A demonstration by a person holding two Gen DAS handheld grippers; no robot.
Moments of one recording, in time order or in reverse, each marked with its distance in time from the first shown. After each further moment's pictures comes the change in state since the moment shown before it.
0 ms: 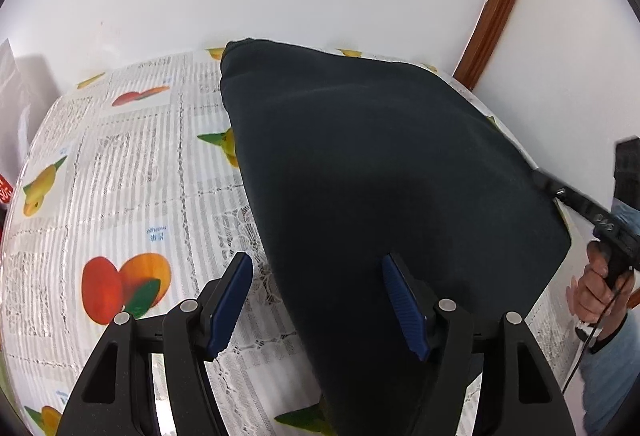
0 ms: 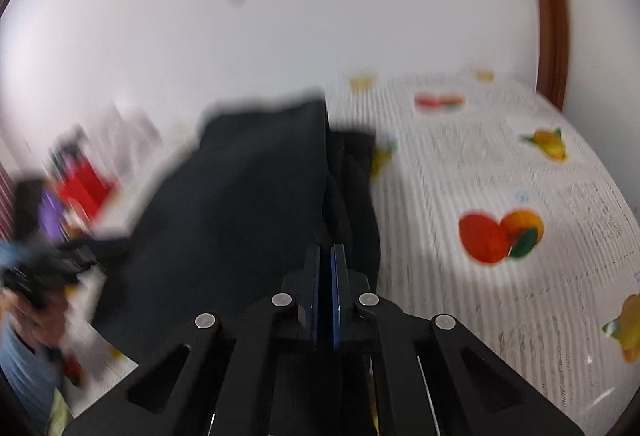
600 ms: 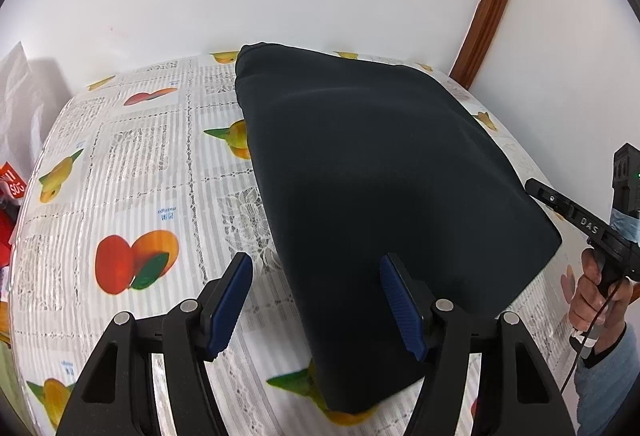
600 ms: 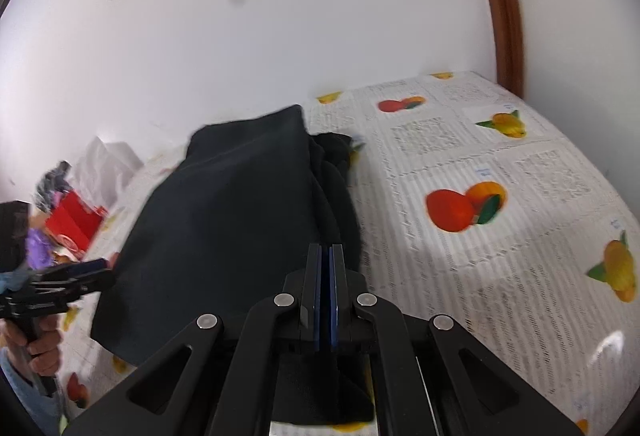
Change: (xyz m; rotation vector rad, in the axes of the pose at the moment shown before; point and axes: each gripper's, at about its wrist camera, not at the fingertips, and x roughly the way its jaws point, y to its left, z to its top) left arm -0.028 -0.008 -0.021 0.016 -0.018 0.024; right arm -0.011 0.008 -0.021 0.036 0.039 -0.192
